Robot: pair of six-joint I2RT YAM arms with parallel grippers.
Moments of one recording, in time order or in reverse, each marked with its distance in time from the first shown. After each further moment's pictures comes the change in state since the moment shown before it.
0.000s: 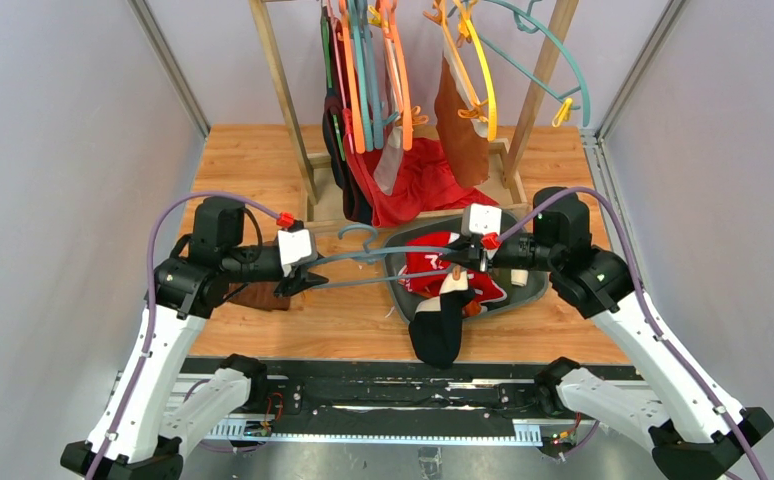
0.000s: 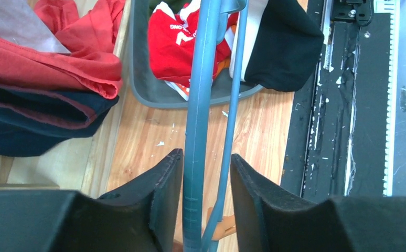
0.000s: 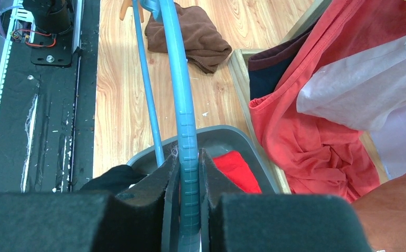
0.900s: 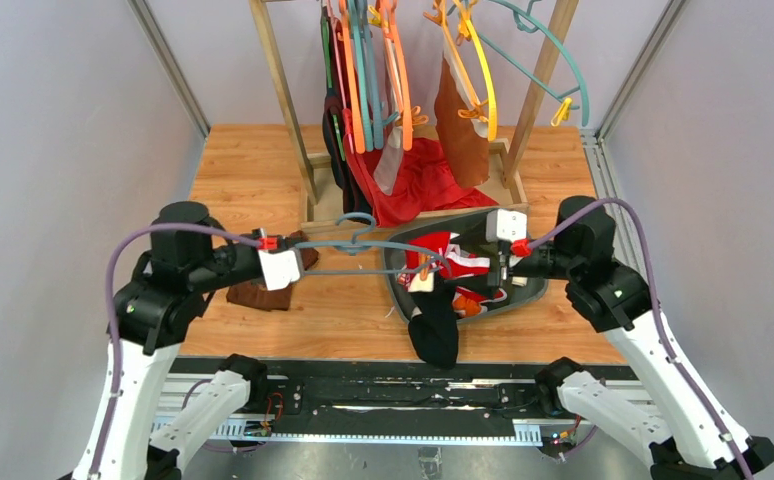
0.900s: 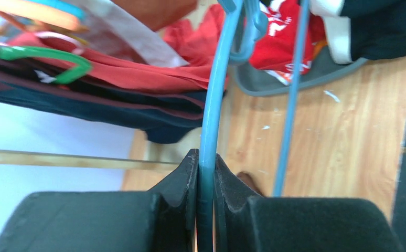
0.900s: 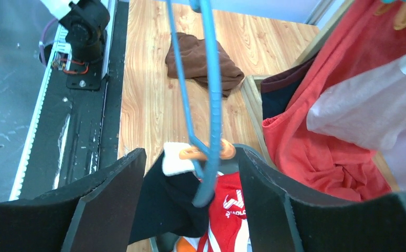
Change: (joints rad) left arm -0.006 -0.069 0.144 -0.017 -0.201 0.252; right arm -0.057 -0.091 -0.043 0.024 -0.151 0.056
